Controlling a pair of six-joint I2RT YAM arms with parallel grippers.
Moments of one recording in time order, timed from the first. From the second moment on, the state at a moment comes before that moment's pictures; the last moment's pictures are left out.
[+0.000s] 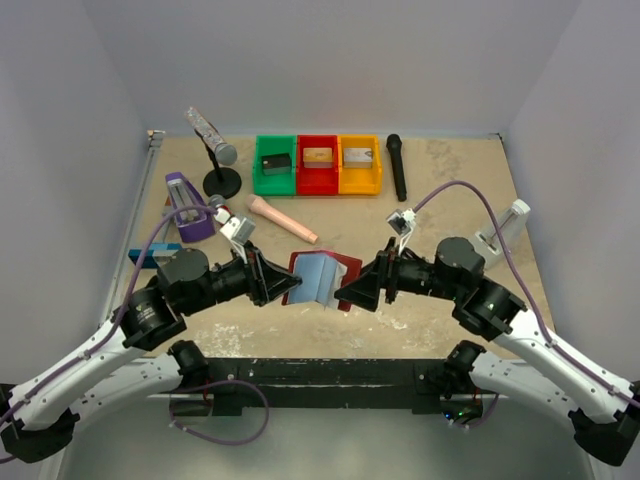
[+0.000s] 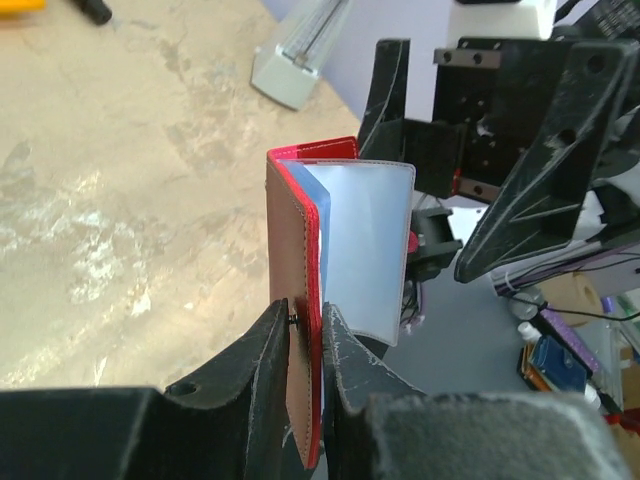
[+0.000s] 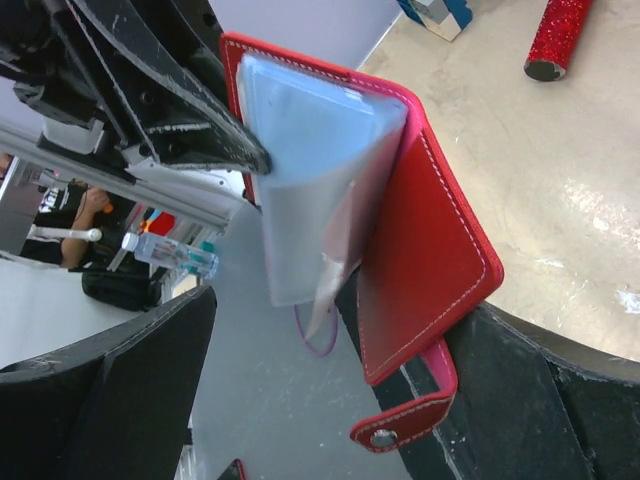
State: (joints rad) left arm -0.89 0.62 0.80 -0.32 0.16 -0.62; right arm 0.80 0.71 0.75 -0.19 -0.45 0.73
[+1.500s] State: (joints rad) left arm -0.94 0.51 0.80 -0.34 0.06 -0.62; right arm 0.79 0.89 0.81 -0.18 -0.50 0.76
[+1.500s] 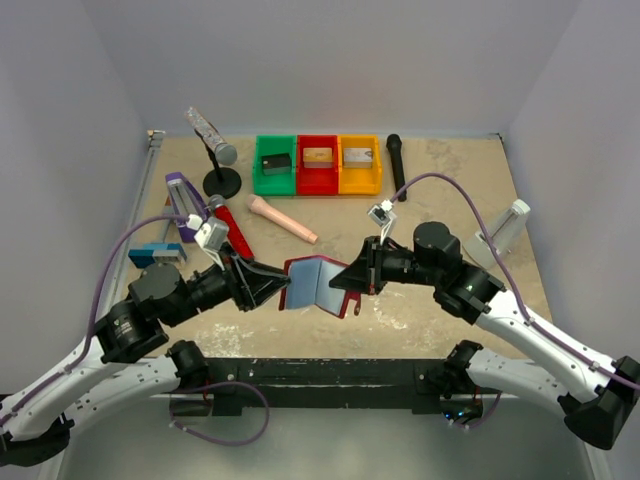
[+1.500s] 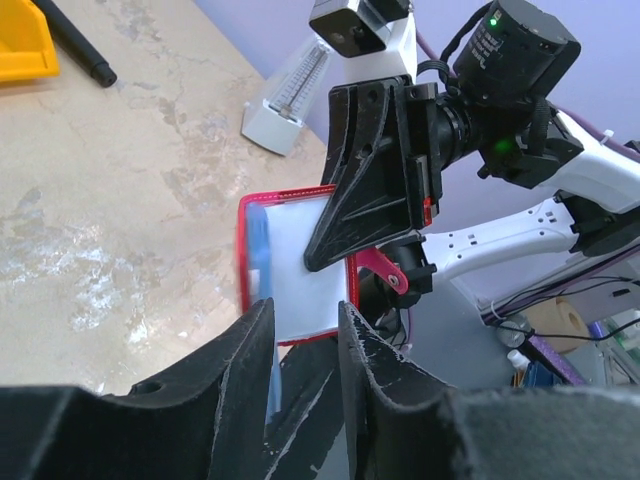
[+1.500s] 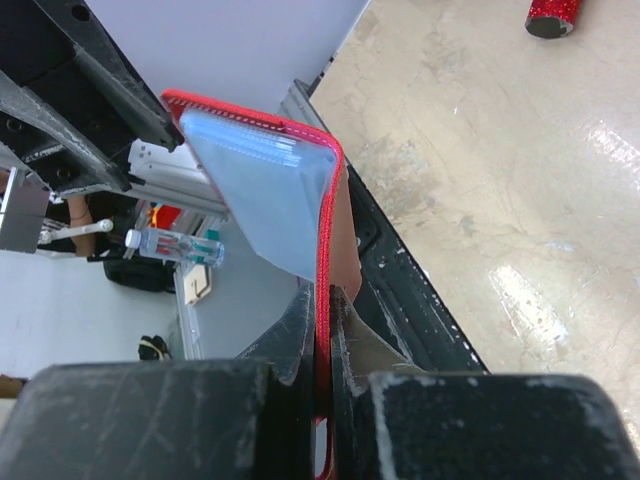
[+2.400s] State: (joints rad) left arm -0.94 0.23 0.55 -0.25 -0.11 -0.67; right arm 0.78 0.85 0.88 -0.26 -0.69 0.67
